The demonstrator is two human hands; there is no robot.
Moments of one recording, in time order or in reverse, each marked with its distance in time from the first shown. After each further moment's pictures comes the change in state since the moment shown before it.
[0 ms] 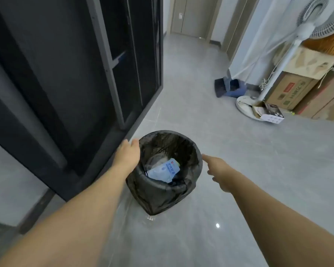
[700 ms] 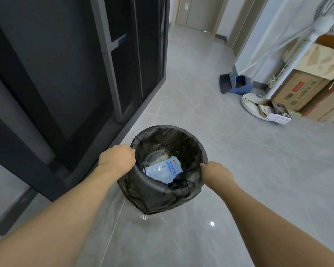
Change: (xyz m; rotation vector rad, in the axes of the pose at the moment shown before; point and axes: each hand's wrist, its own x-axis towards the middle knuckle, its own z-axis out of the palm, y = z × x) left_hand 0.048 -0.047 0.017 0.768 0.069 0.203; right_hand 0.070 0.023 0.030 -0.982 0.275 -0.032
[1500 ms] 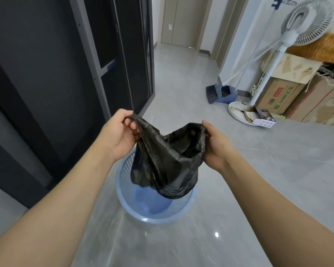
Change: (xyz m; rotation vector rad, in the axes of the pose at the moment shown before) left_hand -0.014 0.052 -0.118 -1.966 -0.378 0.207; right_hand -0.028 -0.008 -0.101 1.802 -0.208 -0.201
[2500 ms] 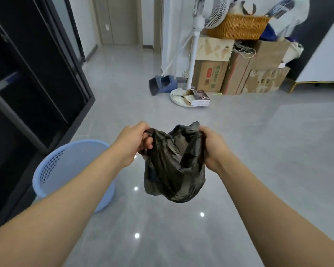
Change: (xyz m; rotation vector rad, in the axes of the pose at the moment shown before) left_hand -0.019 -0.181 0.226 0.648 -0.111 -0.156; right_hand -0.112 -0.062 -0.236 0.044 0.348 -0.075
